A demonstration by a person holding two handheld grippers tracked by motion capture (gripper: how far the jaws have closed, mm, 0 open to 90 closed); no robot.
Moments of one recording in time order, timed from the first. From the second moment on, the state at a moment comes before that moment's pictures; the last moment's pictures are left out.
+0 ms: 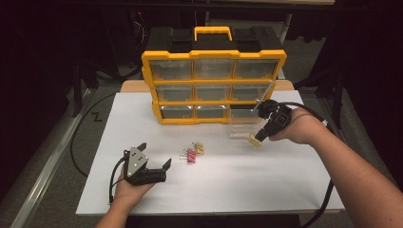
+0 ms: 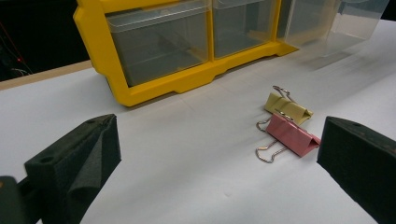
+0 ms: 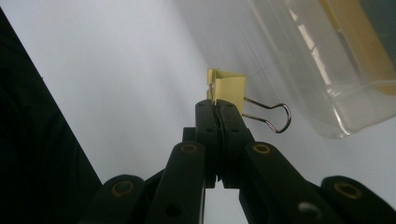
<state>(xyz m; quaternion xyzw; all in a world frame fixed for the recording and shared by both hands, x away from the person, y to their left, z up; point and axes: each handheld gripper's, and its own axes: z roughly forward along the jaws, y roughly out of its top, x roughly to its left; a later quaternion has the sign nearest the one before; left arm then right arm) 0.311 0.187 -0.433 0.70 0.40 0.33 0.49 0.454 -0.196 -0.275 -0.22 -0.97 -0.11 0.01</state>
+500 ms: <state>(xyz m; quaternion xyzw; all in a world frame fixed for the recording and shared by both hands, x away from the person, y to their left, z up) 0.311 0.187 -0.433 0.70 0.40 0.33 0.49 0.467 -0.184 -0.258 -0.20 -0.97 -0.10 -0.01</state>
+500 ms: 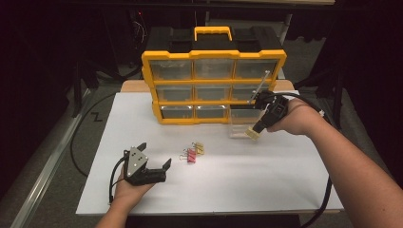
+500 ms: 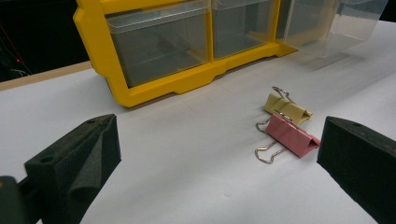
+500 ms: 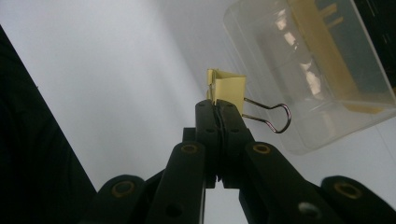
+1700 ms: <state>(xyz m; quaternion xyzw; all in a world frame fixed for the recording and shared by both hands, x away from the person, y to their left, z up) 0.311 0.189 -0.433 0.70 0.40 0.33 0.49 0.507 -0.155 -0.237 -0.21 -0.97 -0.08 -0.05</state>
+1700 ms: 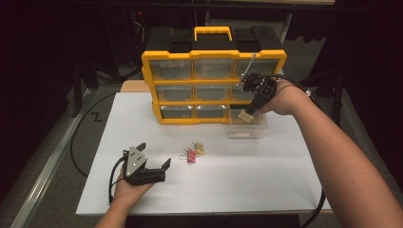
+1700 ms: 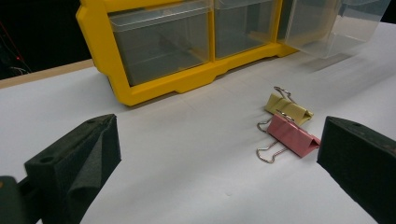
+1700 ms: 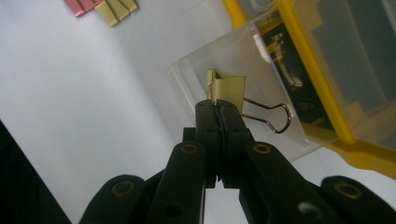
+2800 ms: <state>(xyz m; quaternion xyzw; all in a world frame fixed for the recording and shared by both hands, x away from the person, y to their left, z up) 0.311 0.190 -0.432 0.70 0.40 0.33 0.50 0.528 -0.135 -0.291 -0.20 -0.98 -0.03 -0.03</state>
